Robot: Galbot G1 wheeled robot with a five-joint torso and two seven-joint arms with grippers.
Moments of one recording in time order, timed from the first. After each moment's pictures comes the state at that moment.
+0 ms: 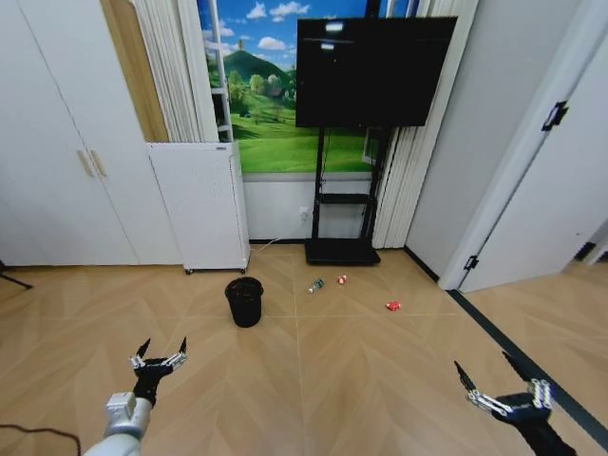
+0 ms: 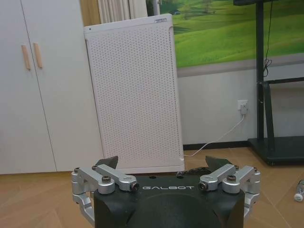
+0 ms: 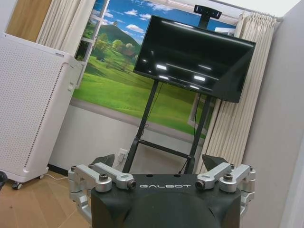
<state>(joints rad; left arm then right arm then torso) 1.64 -0.90 -0.58 -1.95 -0.53 -0.14 -0.33 -2.24 0.92 1.04 2.05 0.47 0.66 0.06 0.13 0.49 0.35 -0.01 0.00</state>
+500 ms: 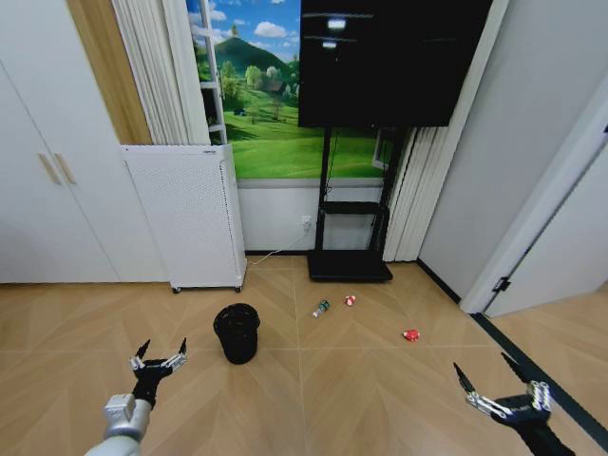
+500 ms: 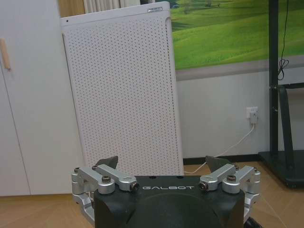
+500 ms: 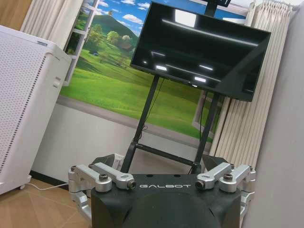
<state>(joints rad) 1.64 -0.88 -0.59 -1.96 -0.53 -0.14 -0.33 -2.24 0.93 1.04 2.06 0.47 0.67 0.06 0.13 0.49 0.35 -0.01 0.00</state>
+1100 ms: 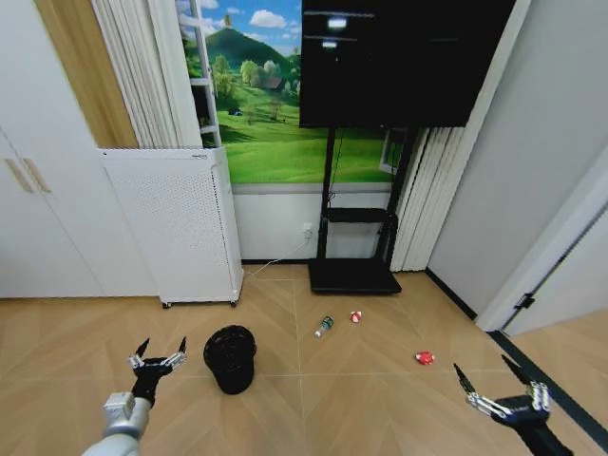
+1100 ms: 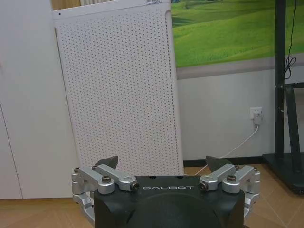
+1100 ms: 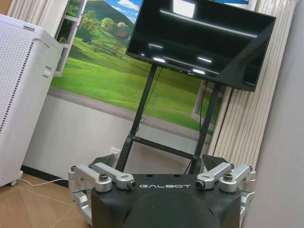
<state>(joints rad) 1.65 -0.90 -0.58 -1.95 -0.53 -0.13 -0.33 -2.22 0.93 1.03 2.03 0.48 0.65 0.05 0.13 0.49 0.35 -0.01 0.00</state>
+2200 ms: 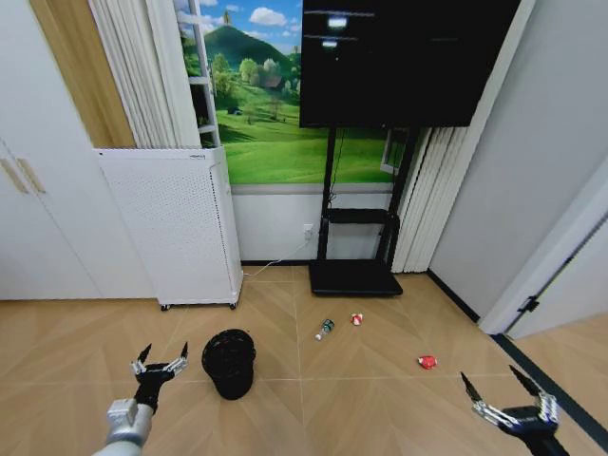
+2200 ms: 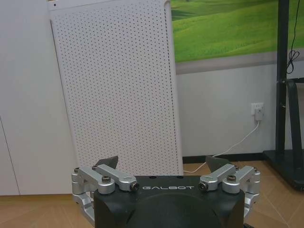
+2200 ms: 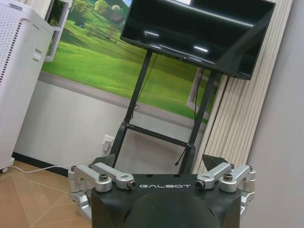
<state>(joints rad) 1.65 -0.93 -0.57 -1.94 -0.50 -0.14 -0.33 -2.22 0.97 1.03 2.00 0.45 0.63 0.05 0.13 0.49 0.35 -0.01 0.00</state>
